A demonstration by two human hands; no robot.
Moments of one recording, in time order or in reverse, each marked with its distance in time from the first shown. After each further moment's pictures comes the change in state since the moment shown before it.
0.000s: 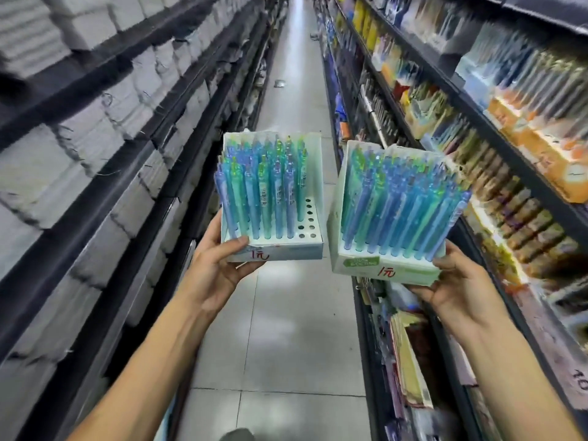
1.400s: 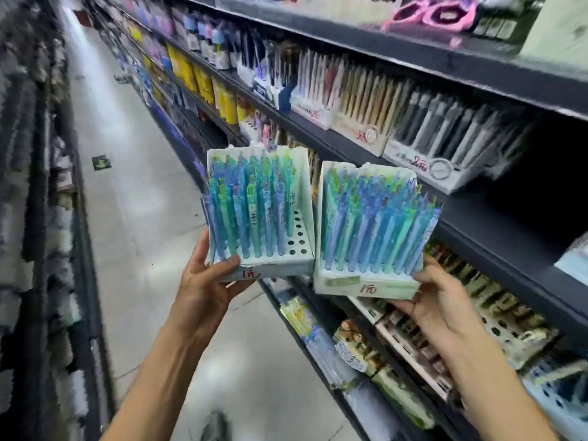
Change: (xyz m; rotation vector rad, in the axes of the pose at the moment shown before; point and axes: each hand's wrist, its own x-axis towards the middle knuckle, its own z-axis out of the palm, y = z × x) left_hand 1.060 0.042 0.218 0.099 -0.446 -0.231; right_hand 0.845 -0.279 0.202 0.257 0.498 -0.215
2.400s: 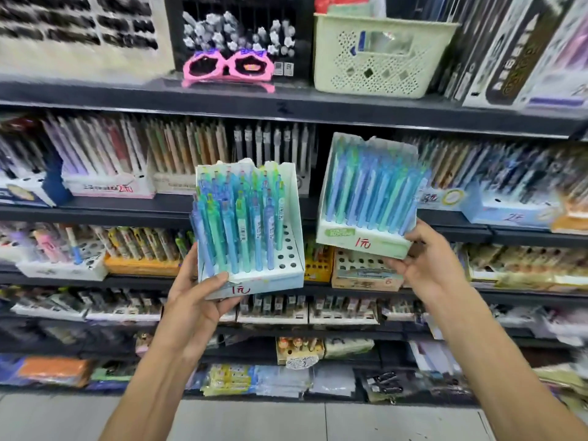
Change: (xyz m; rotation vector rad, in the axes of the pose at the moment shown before) left_hand 0.191 0.008 0.082 0.022 -0.761 -0.478; right_hand -0.045 -0.030 0.040 0.359 0.813 -0.527
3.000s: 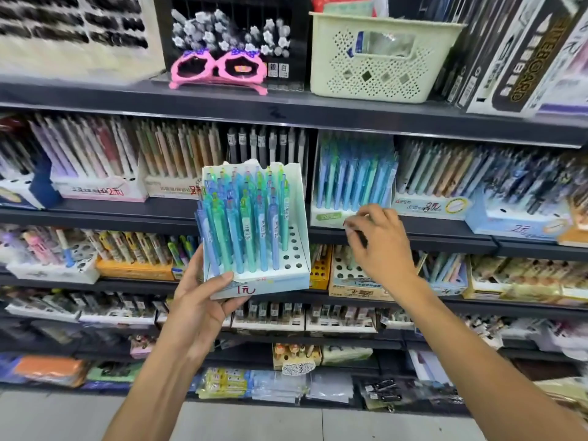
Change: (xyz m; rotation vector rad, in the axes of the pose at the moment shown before) left_hand 0.023 -0.013 0.014 -0.018 -0.026 -0.067; right_hand 0.067 0.027 0.019 -1.598 -0.065 -1.129
